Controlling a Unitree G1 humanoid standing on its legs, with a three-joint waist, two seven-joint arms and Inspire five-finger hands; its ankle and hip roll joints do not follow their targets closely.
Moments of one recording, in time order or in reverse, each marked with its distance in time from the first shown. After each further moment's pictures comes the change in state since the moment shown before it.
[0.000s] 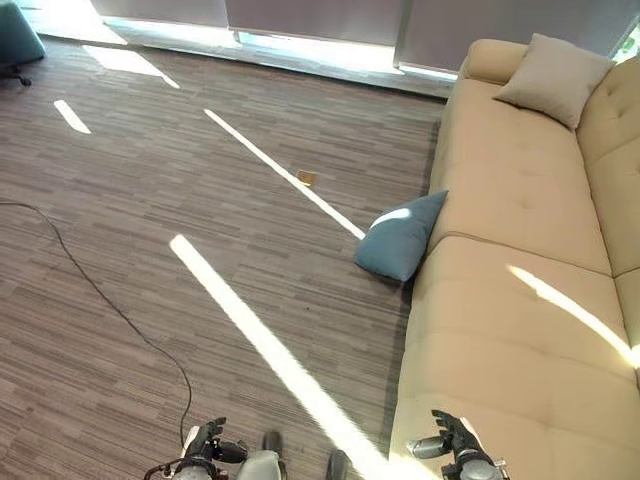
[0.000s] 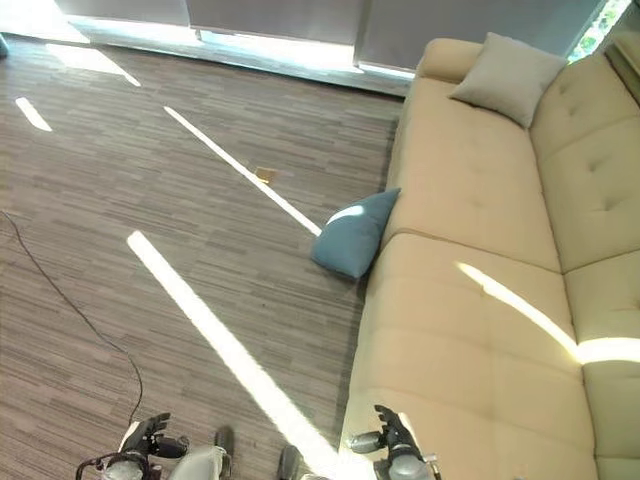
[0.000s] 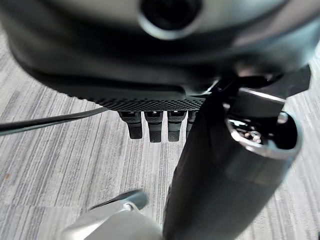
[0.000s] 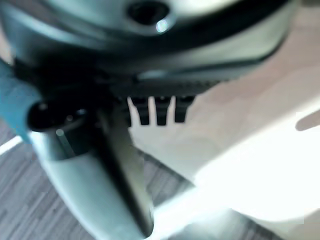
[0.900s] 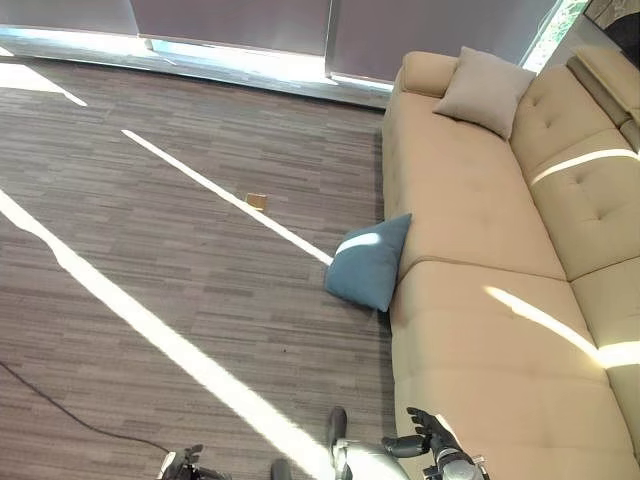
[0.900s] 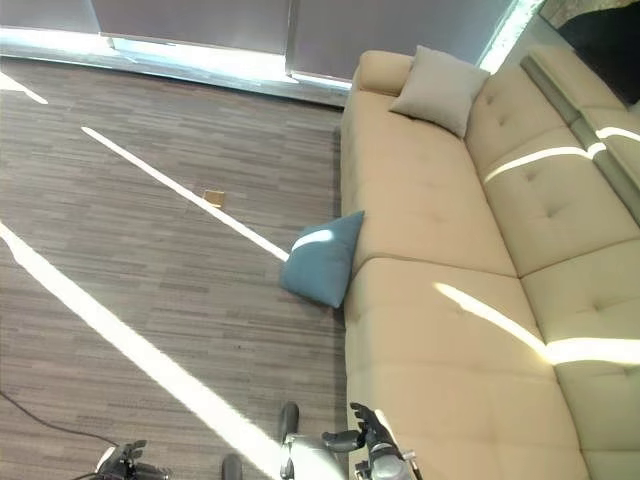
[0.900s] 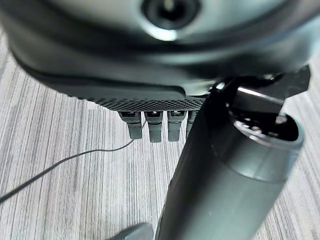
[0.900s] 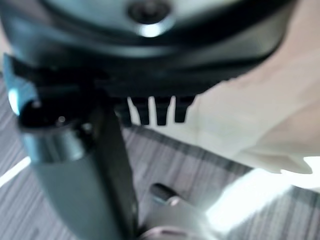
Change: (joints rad) left arm 0.087 0.032 0.035 0.069 0.001 0.029 -0.014; right arm 0.066 0.046 0.053 -0.076 -0.048 0.020 0.021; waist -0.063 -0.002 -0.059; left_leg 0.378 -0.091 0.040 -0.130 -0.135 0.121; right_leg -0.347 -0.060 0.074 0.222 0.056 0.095
